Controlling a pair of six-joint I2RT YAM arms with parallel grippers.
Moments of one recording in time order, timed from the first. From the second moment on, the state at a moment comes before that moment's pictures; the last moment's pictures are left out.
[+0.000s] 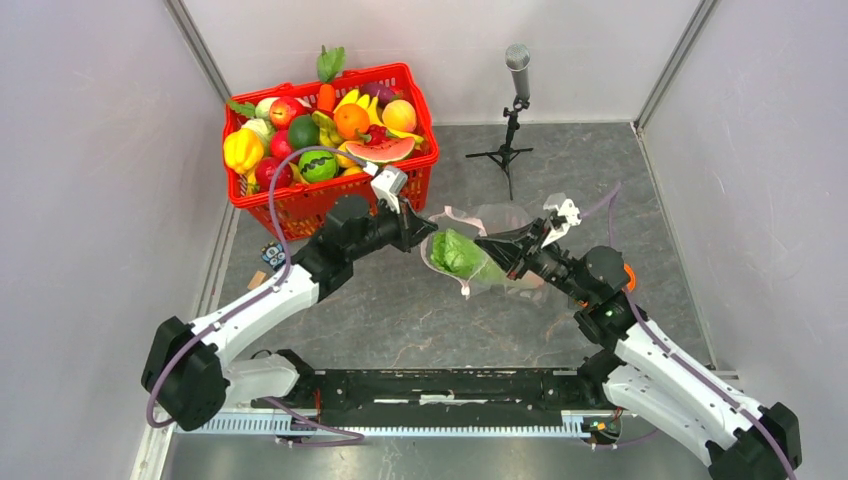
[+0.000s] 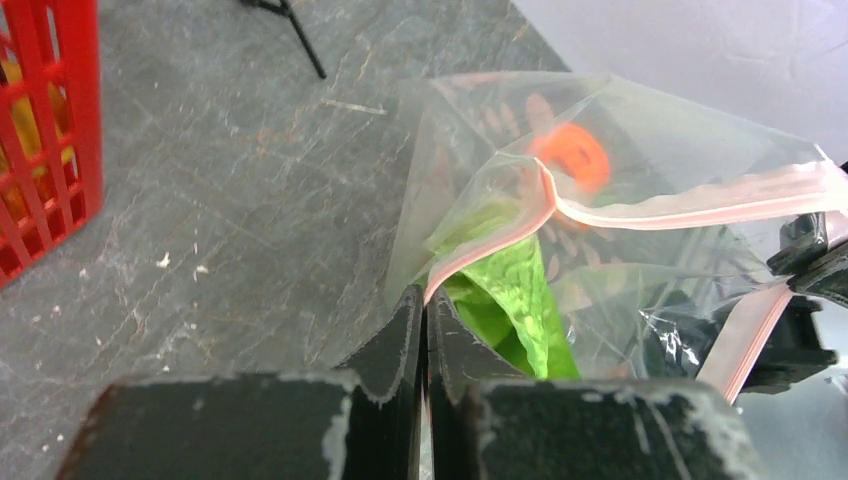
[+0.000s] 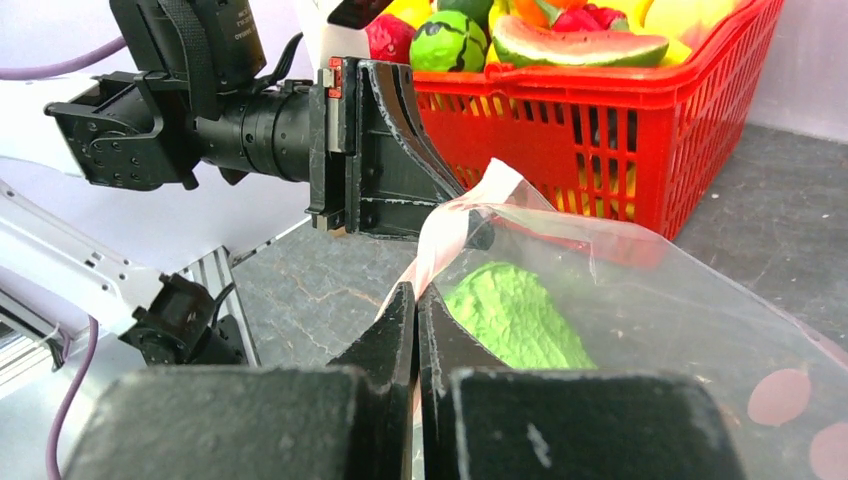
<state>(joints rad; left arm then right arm) -0.65 1.19 0.81 0.15 0.26 -0.40 0.62 0.73 0.51 0.40 -0.35 0.37</state>
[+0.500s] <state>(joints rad) -0.65 1.12 0.71 0.19 0.20 -0.41 0.62 0.76 0.41 0.51 -0.29 0.43</state>
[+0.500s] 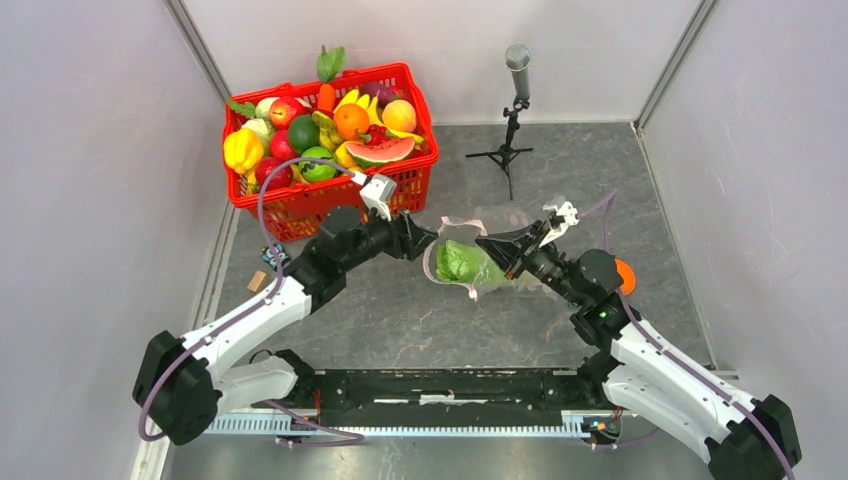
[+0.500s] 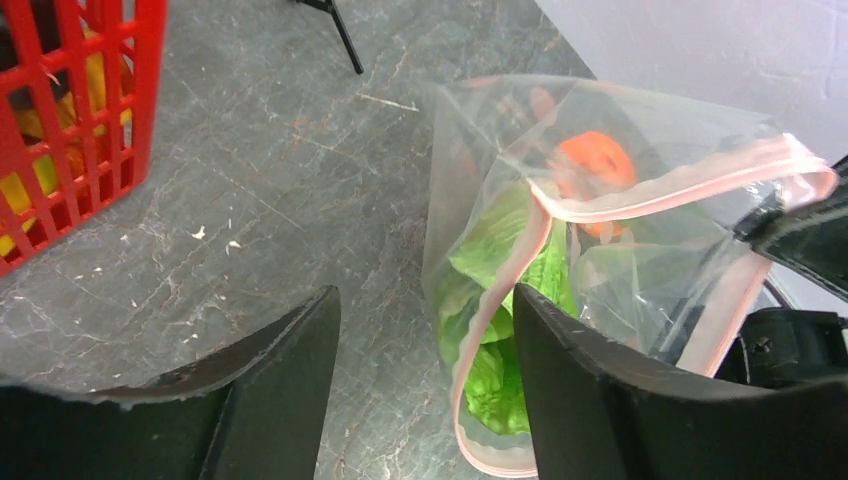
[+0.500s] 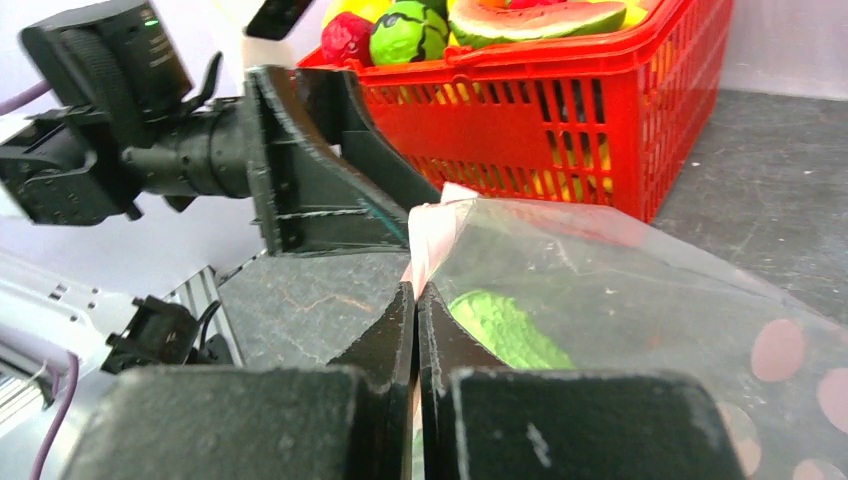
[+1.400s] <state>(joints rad) -0.41 1.26 1.36 -0.28 -0.22 -0.28 0.66 0.83 0.46 0.45 -0.18 0.43</state>
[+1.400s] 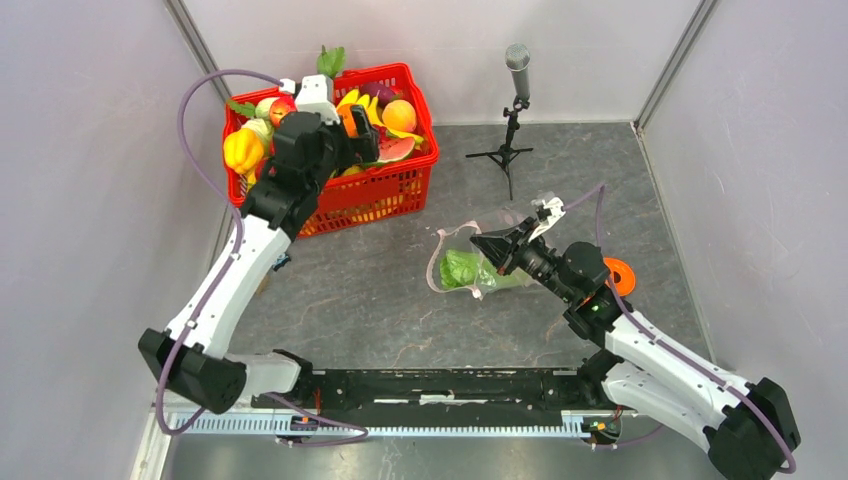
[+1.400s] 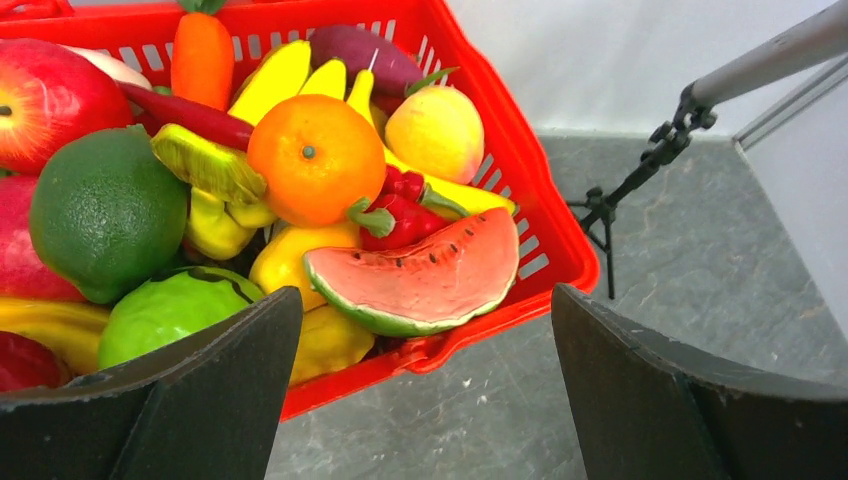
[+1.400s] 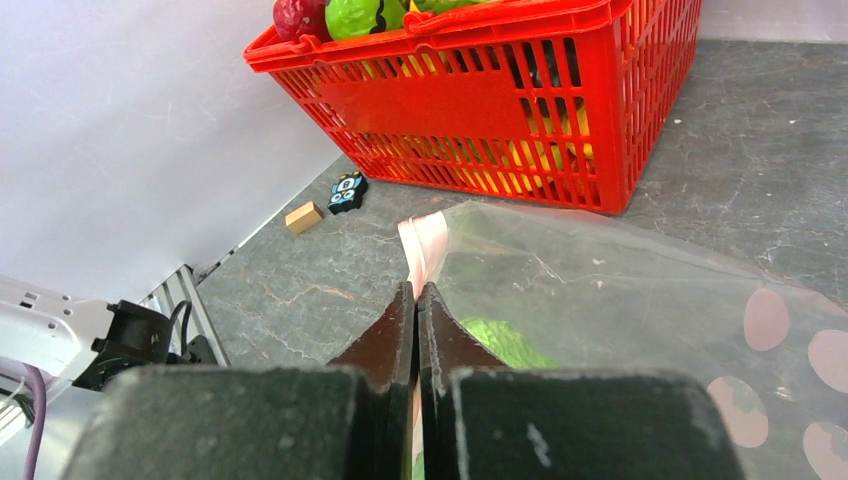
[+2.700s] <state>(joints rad) -0.23 1.58 1.59 -0.40 -0.28 -0.32 0.66 0.87 0.47 0.44 -0.20 0.43</state>
